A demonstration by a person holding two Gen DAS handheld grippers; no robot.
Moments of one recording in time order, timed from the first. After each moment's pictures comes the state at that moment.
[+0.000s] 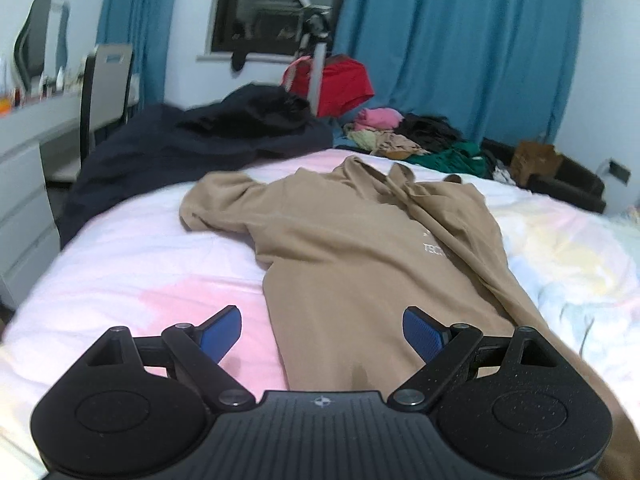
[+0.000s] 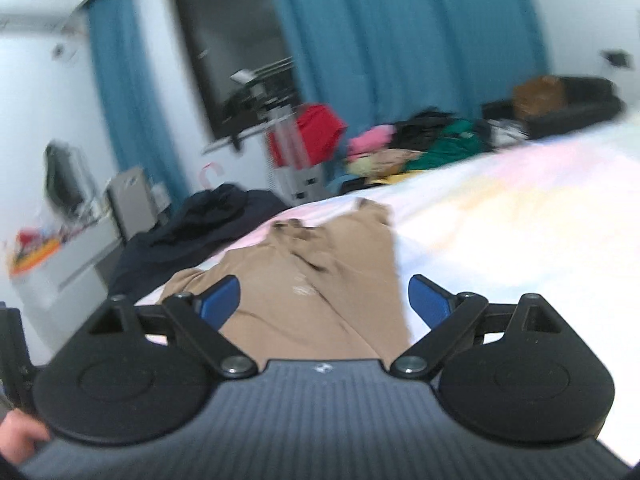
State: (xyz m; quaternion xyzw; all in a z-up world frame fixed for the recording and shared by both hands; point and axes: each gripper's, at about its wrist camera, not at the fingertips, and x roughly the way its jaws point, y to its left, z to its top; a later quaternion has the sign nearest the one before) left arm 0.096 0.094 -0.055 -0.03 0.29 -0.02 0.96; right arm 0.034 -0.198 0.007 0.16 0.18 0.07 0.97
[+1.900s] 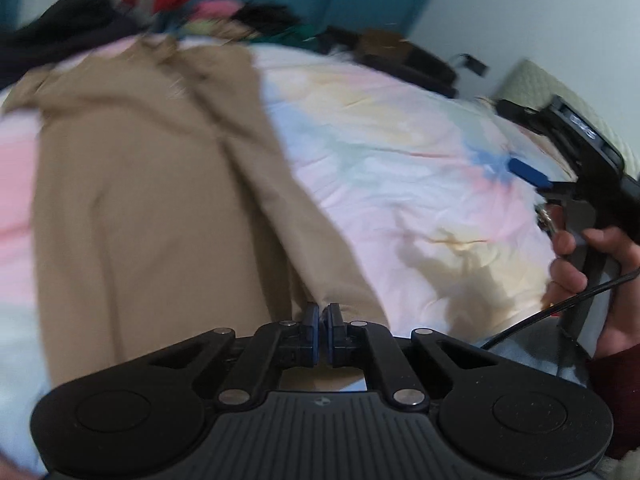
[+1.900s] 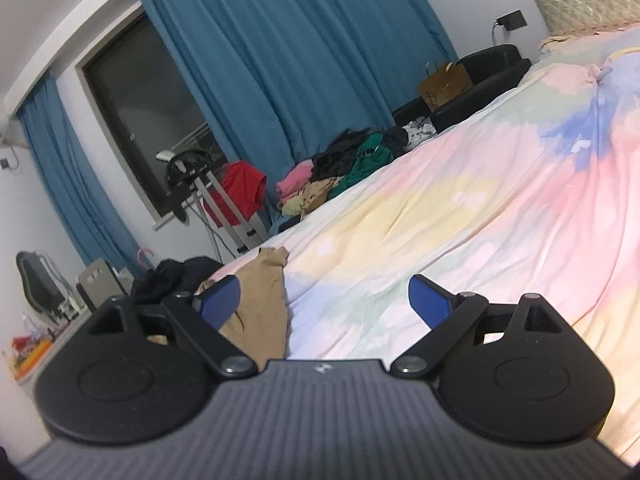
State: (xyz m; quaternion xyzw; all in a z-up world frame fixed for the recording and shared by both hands) left arm -0.034 -0.035 -0.073 -0.07 0.44 -0.24 0.86; right arm -0.002 -0.354 -0.012 0.26 0.15 0.01 0.95
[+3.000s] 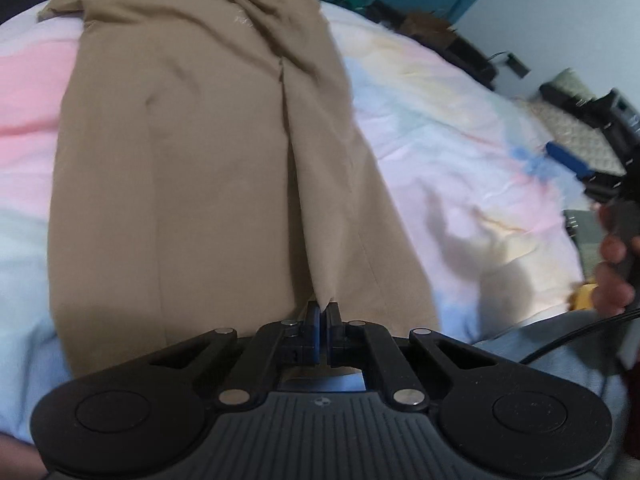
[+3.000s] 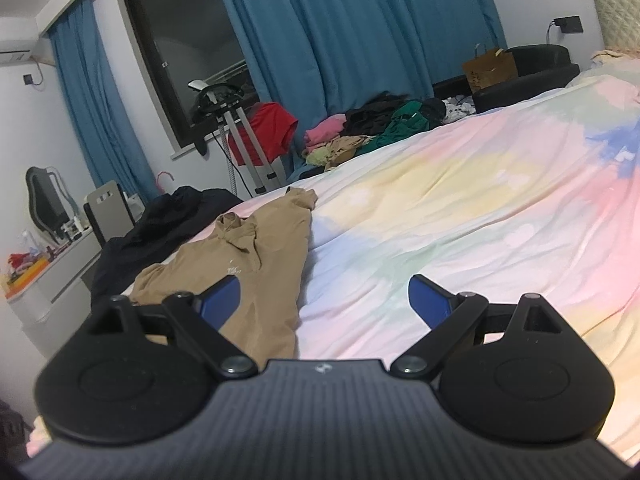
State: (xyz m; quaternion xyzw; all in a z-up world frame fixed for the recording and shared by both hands) left arm -0.022 -0.013 -0.122 -0.11 0.48 -0.22 0.84; right arm 0.009 -0.307 -0.013 0.18 0.20 0.06 0.96
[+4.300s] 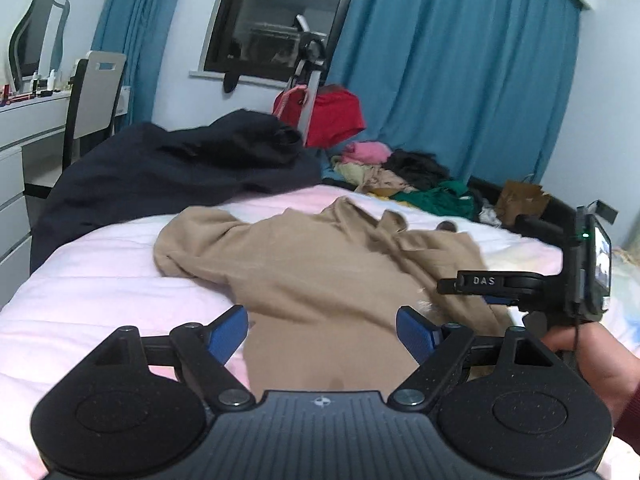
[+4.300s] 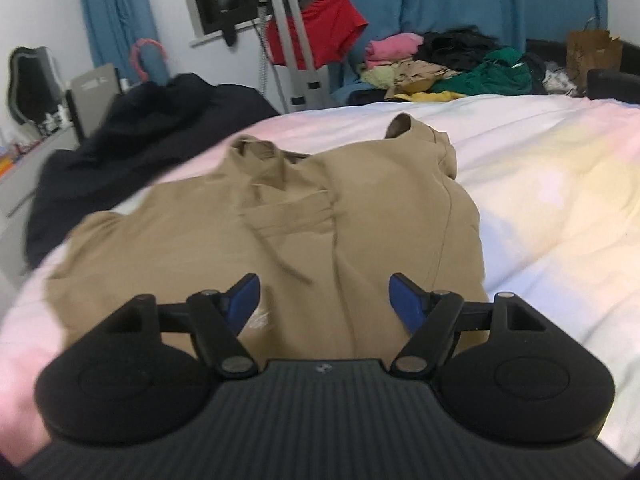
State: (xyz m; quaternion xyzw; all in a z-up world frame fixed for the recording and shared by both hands) left arm 0.150 0.111 -0.061 -0.10 0.25 -0.05 0.96; right arm 0.319 -0.126 -0.077 0.06 0.32 0.11 0.94
